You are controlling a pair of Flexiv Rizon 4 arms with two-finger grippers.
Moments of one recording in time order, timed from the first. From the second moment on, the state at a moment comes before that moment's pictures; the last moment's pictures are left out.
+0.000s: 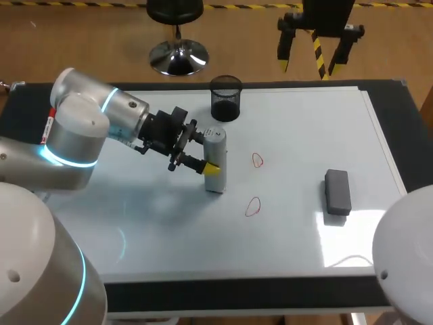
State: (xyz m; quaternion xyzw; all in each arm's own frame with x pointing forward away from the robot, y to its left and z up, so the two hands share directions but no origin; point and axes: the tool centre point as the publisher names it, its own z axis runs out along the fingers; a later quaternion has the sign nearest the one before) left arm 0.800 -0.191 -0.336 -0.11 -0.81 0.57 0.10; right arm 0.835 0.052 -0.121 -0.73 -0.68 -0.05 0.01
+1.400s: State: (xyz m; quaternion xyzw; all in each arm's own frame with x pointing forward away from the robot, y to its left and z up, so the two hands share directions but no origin) left arm 0.800 -0.191 -0.336 -0.11 -0.81 0.57 0.10; right arm 0.749 0.010 -0.125 -0.79 -0.61 -0.03 0.04
